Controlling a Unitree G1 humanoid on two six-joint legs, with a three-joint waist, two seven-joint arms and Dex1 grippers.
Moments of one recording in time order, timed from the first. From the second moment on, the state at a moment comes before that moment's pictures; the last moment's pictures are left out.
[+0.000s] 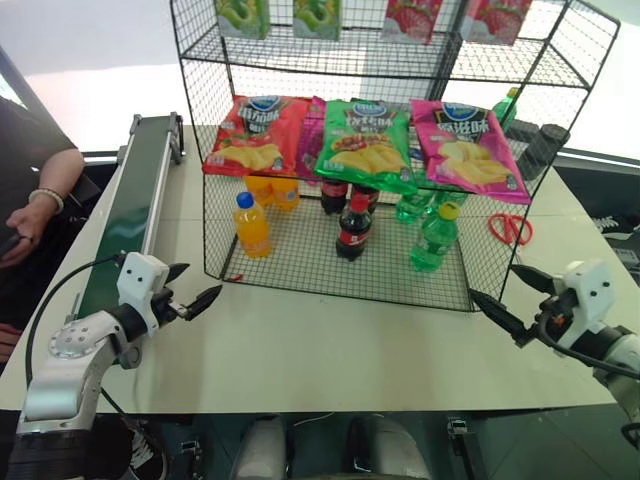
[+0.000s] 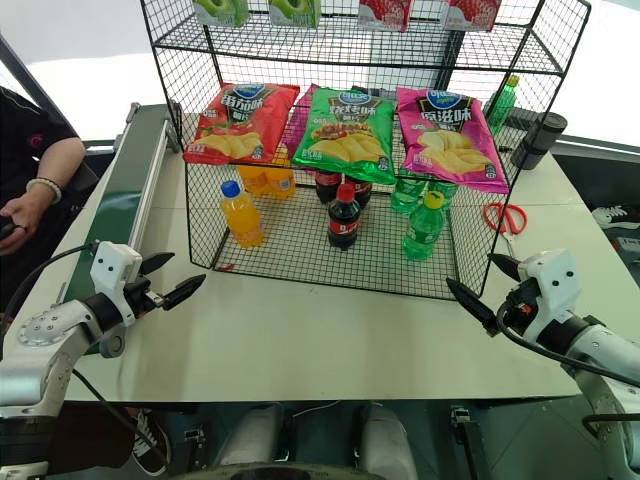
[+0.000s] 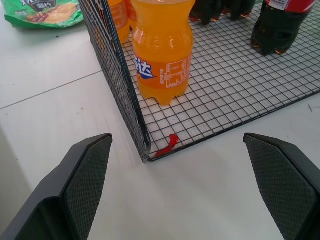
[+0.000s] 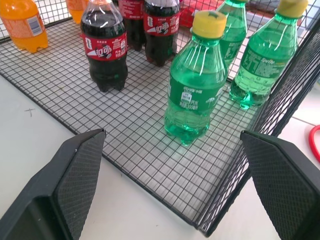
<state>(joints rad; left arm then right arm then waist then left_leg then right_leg) 0.02 0.63 0.25 -0.11 -0.37 0.33 -0.73 0.26 -0.69 -0.49 -0.45 0.53 0.45 0.69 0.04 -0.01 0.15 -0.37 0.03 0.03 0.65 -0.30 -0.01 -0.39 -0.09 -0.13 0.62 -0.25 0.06</state>
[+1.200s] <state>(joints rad) 0.02 0.61 0.25 -0.10 -0.34 0.33 -0.68 0.22 -0.68 -0.42 -0.41 0.49 0.42 0.70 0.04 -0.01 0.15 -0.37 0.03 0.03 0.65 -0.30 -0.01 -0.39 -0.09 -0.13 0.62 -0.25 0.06</state>
